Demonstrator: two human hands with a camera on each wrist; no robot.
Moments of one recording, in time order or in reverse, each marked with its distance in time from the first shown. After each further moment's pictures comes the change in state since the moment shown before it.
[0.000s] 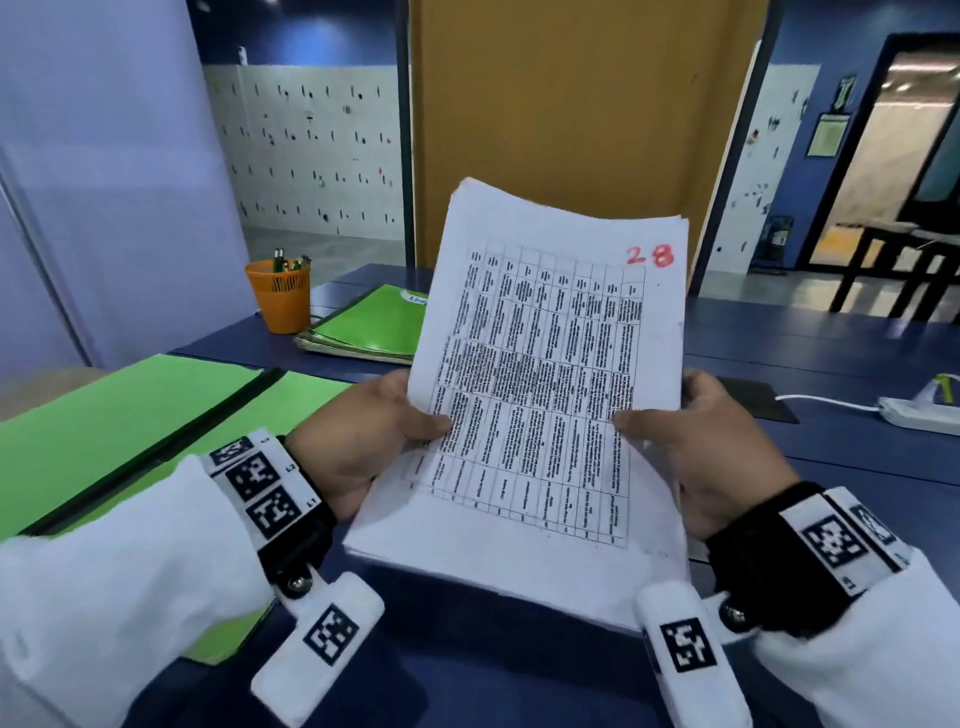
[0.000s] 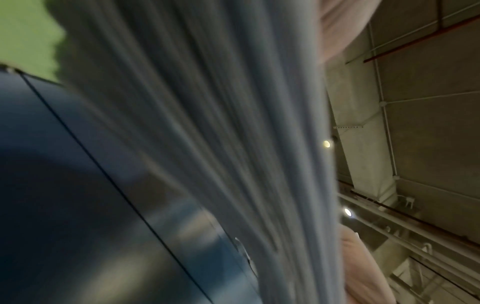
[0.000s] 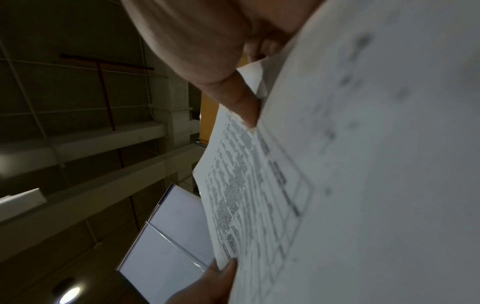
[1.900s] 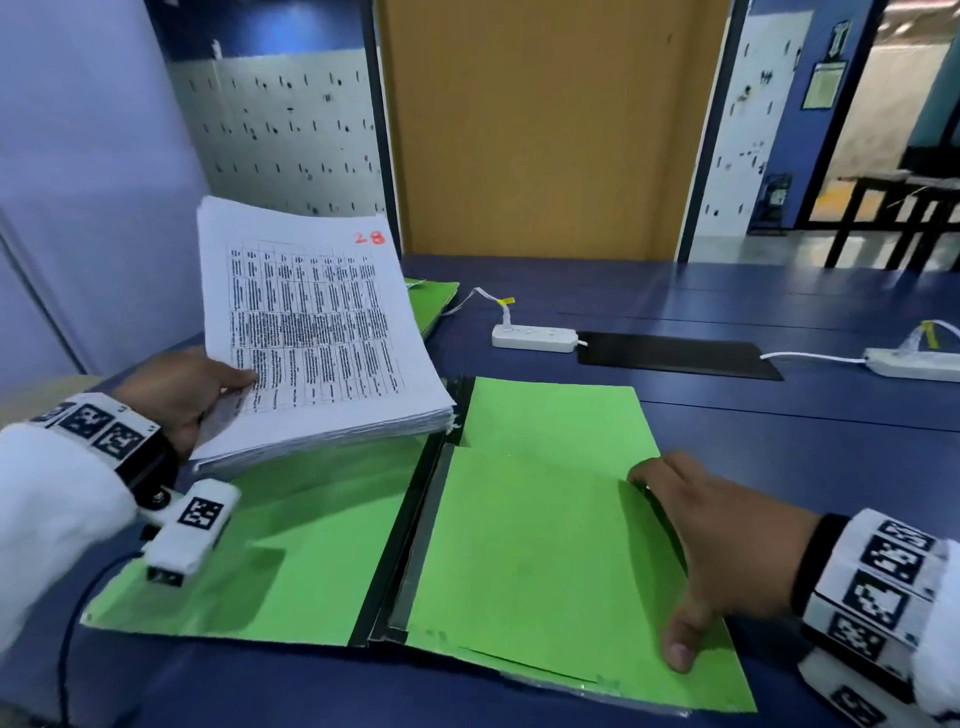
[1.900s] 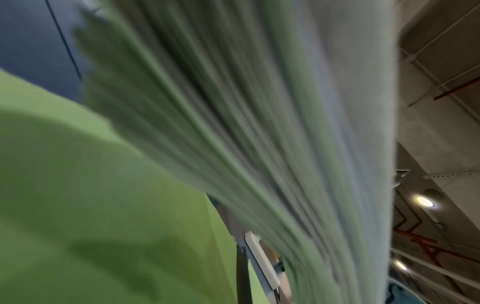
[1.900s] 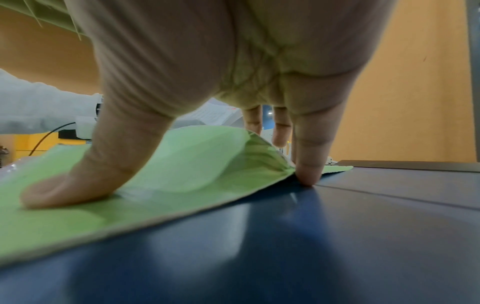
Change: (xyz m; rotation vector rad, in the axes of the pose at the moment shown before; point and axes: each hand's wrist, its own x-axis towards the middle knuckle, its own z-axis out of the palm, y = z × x) left_hand 0.040 0.004 -0.152 0.208 0.591 -0.003; right_hand -0.037 0.022 -0.079 -1.650 -0.677 -0.005
